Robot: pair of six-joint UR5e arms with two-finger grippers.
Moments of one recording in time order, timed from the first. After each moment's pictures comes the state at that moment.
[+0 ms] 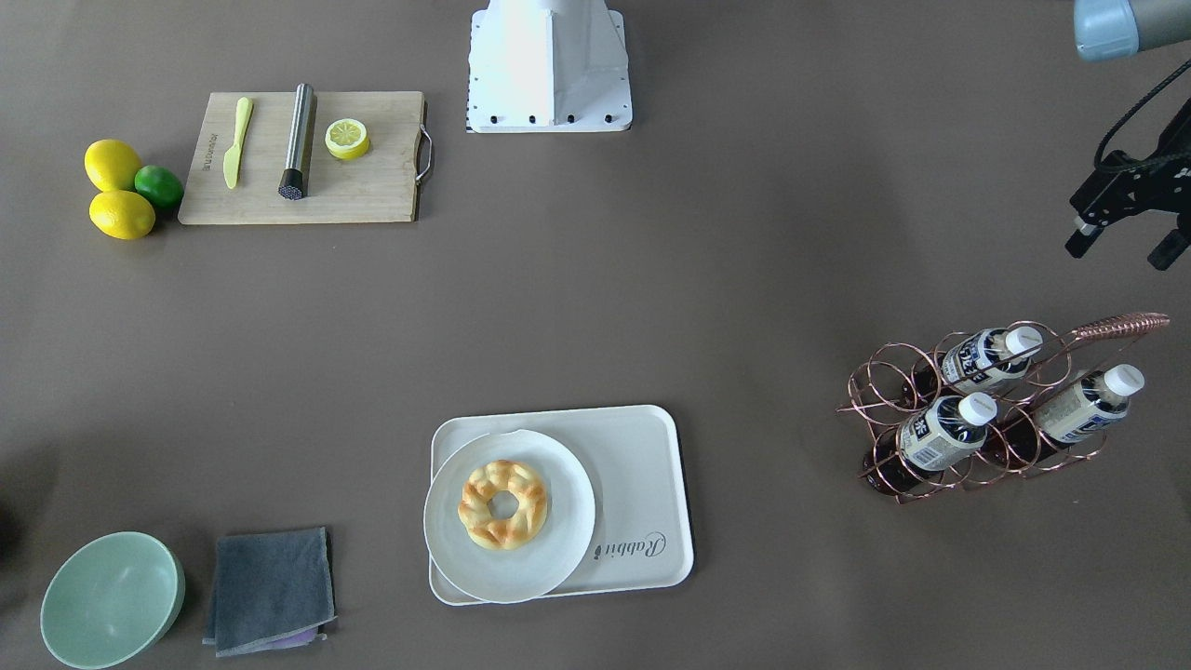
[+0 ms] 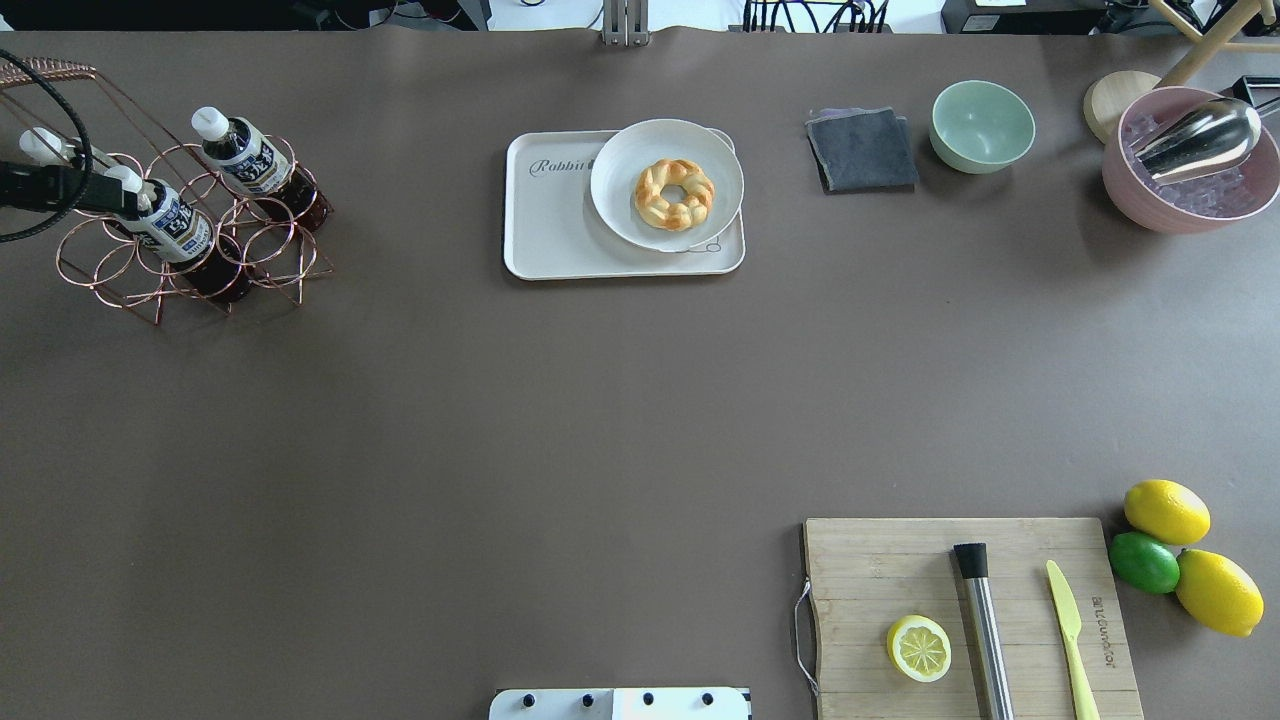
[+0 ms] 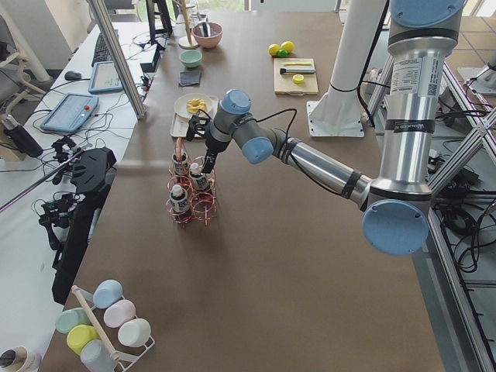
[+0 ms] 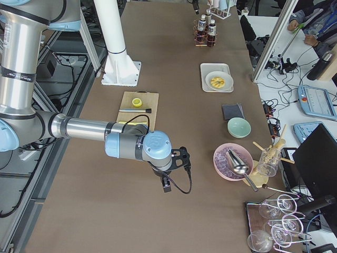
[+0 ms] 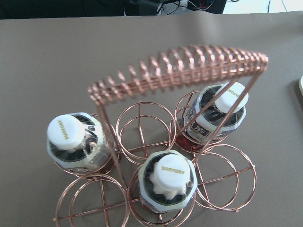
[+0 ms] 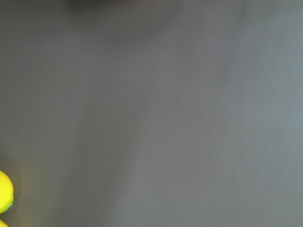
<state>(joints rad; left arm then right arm) -1.10 -1.62 -1.96 -2.02 -2.03 -0.81 1.68 -1.83 1.78 -1.54 2.39 -0.36</state>
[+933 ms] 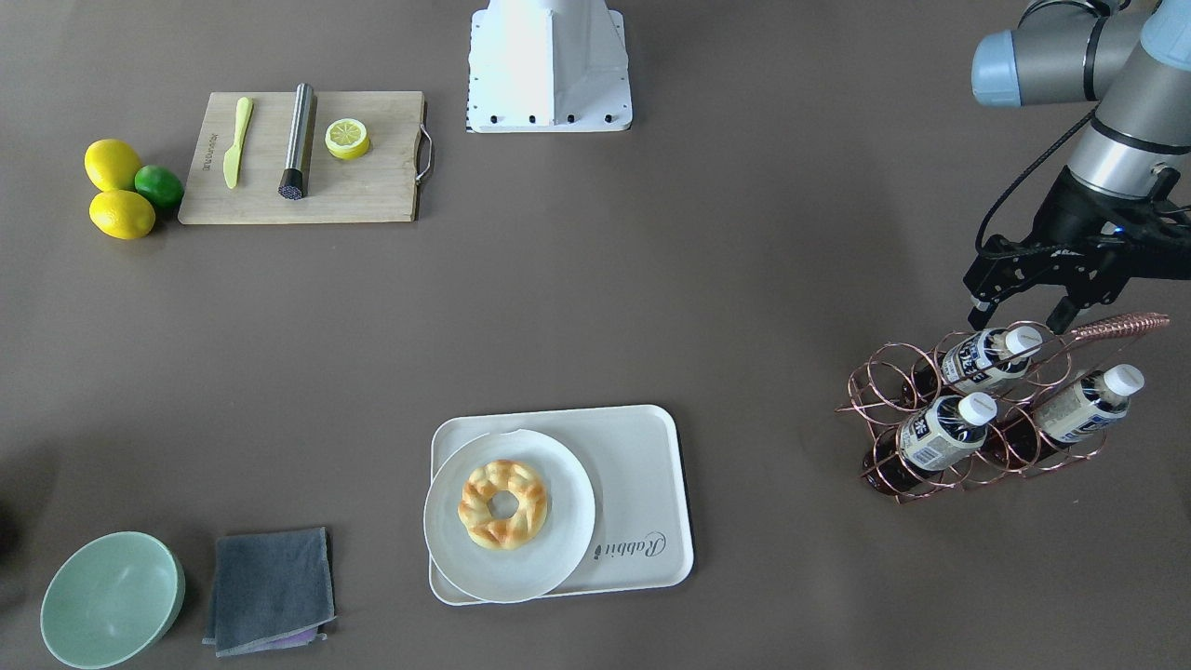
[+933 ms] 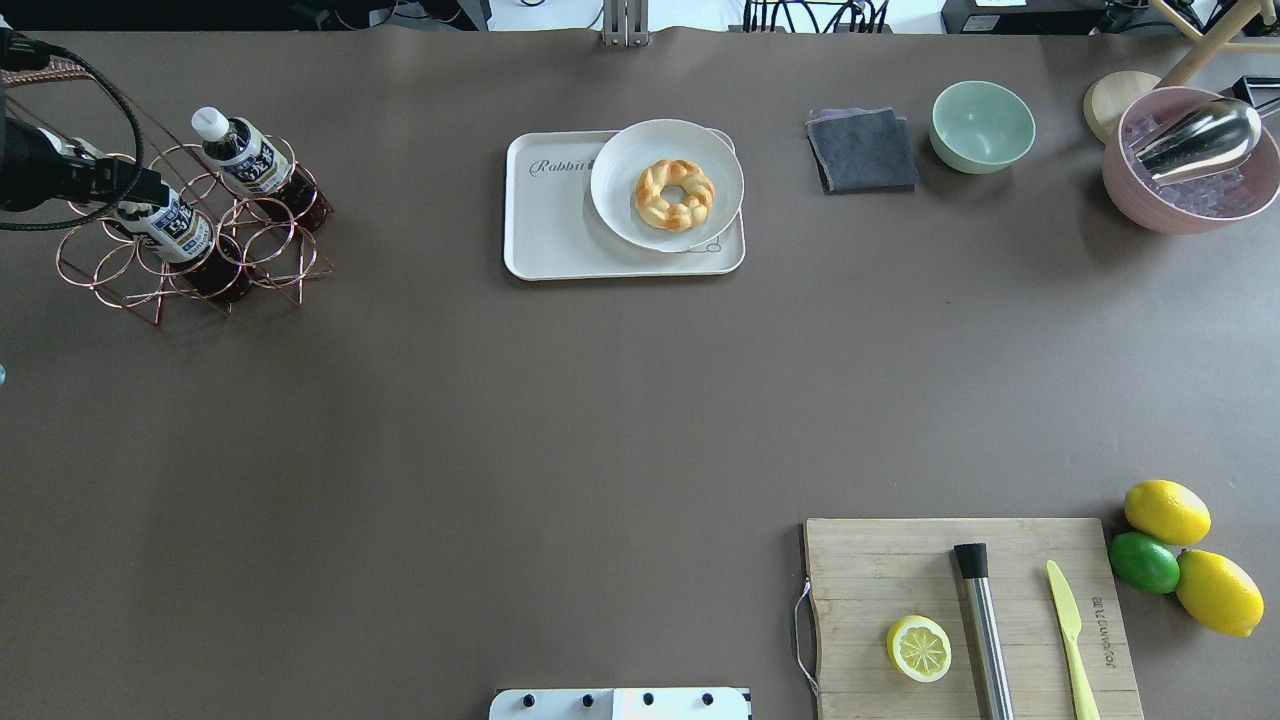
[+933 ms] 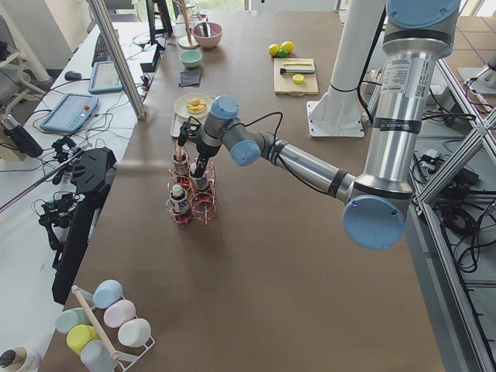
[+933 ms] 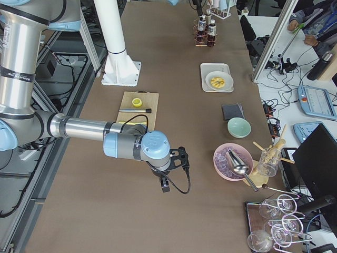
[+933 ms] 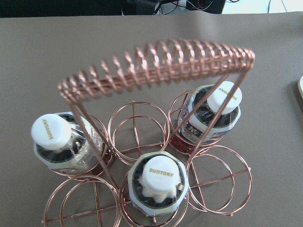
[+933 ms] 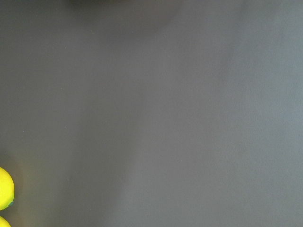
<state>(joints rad) -1.06 -1.70 -1.84 -2.02 -1.98 -0.81 1.69 -1.84 1.79 -1.54 2.39 -0.37</state>
